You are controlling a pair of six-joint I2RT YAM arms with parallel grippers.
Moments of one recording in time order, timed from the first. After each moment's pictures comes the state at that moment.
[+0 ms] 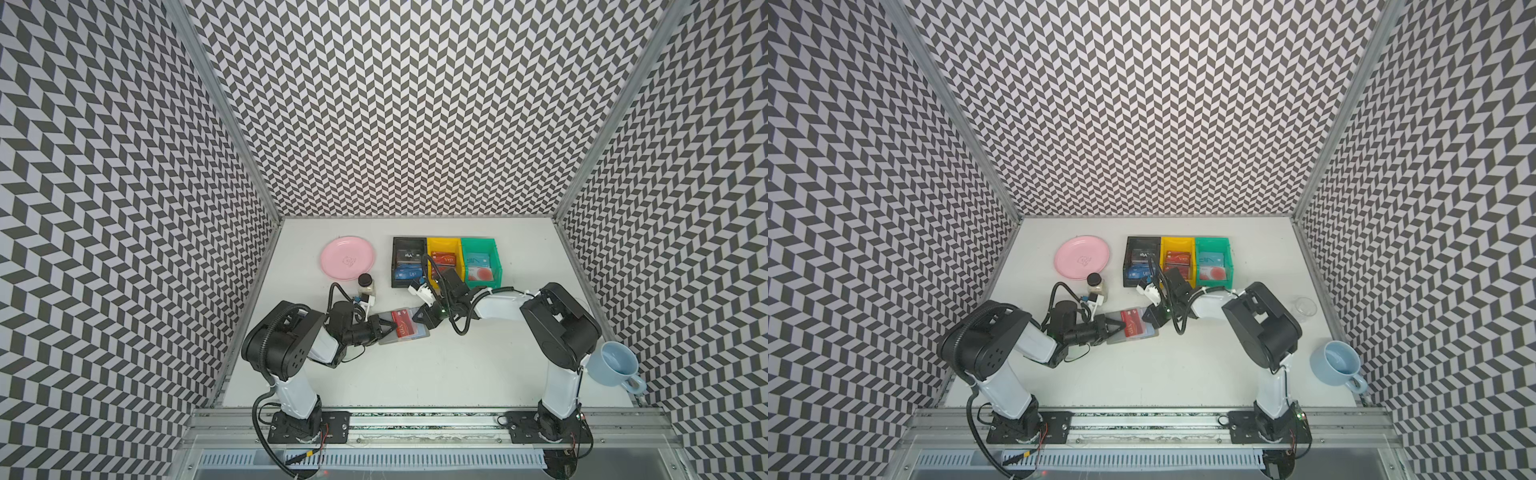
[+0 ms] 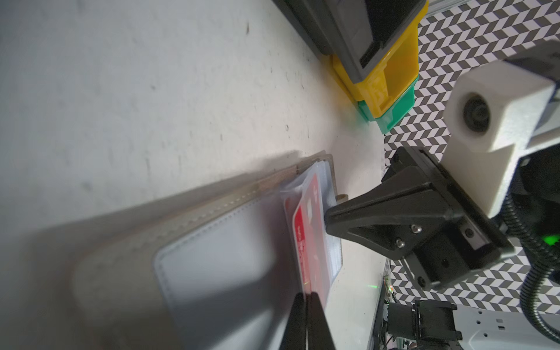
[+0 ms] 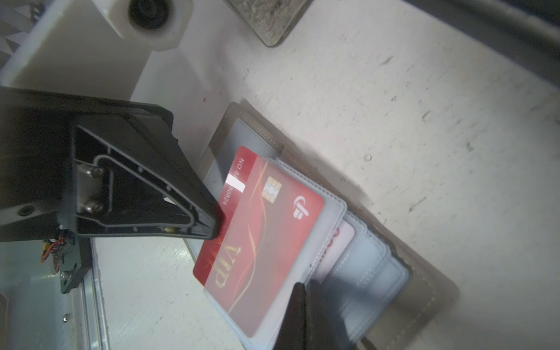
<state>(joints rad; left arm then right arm) -0.33 1.74 0.28 0.90 0.74 -0.88 0.65 1.91 1.02 -0.09 -0.54 0.06</state>
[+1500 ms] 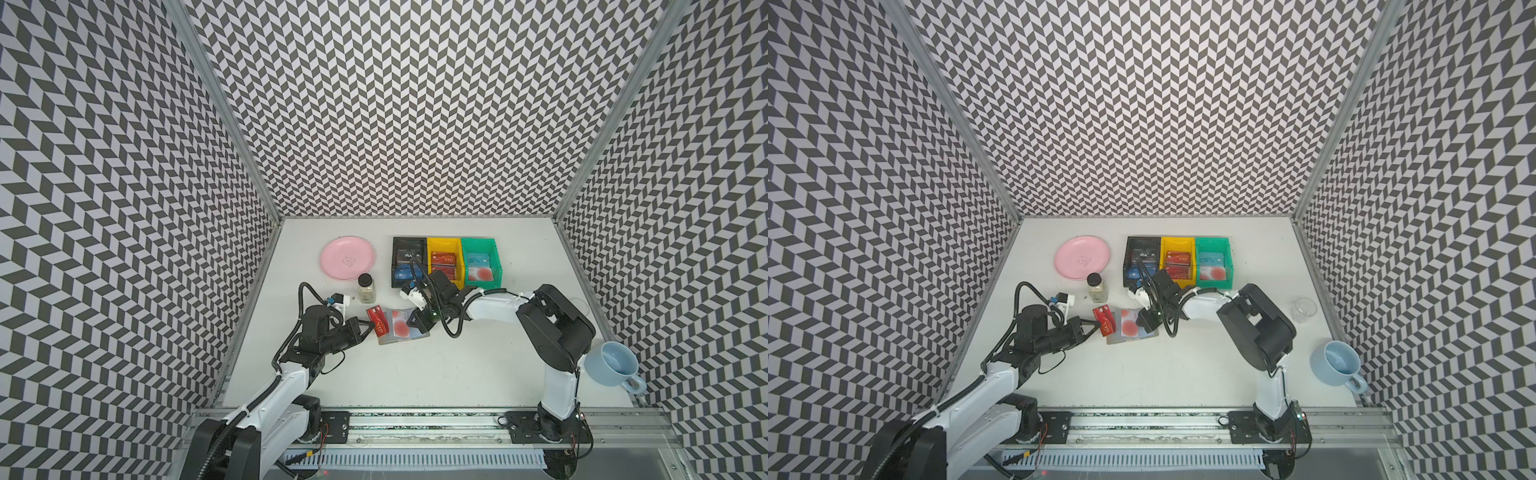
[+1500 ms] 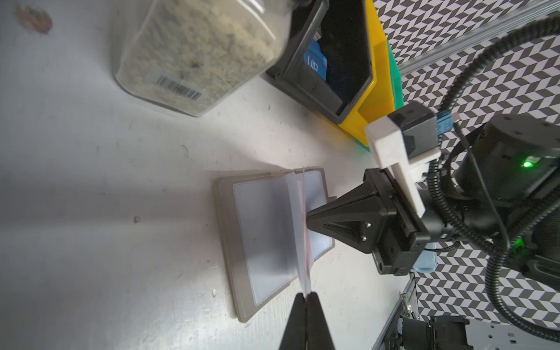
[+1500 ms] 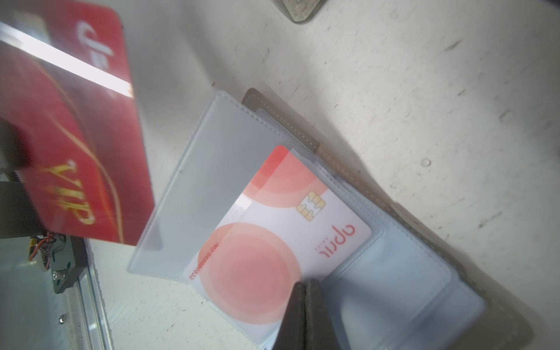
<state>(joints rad) -0.21 0.92 0.25 0.09 0.63 -0.73 0.73 1.91 1.09 -0.21 -0.47 0.07</state>
